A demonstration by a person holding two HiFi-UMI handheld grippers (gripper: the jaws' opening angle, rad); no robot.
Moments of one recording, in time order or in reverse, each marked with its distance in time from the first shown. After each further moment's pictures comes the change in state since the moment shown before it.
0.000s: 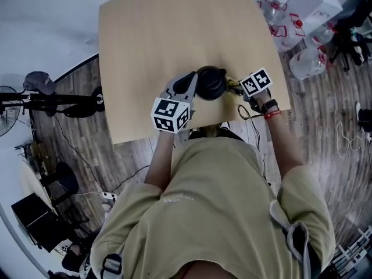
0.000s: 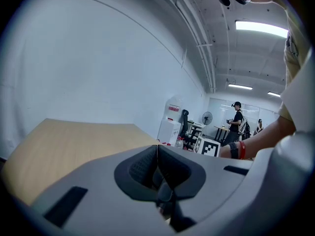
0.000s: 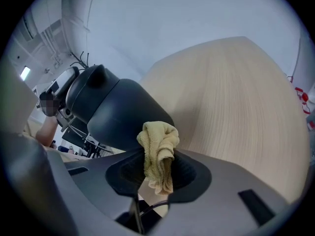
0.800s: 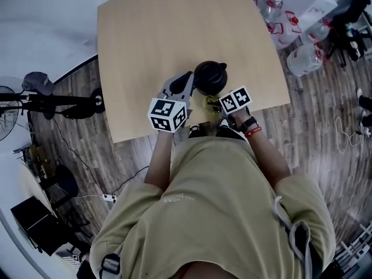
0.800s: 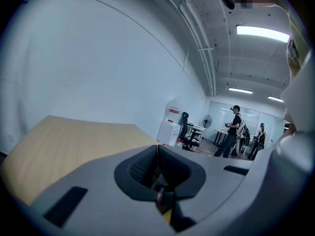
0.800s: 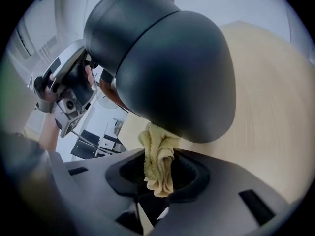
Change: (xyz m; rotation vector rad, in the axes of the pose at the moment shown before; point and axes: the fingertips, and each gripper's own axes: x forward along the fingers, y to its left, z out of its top) left arm -0.029 -0.001 -0.014 -0.031 -0.020 -0.002; right arm 0.066 0.114 -0.048 0.136 -0.054 0.100
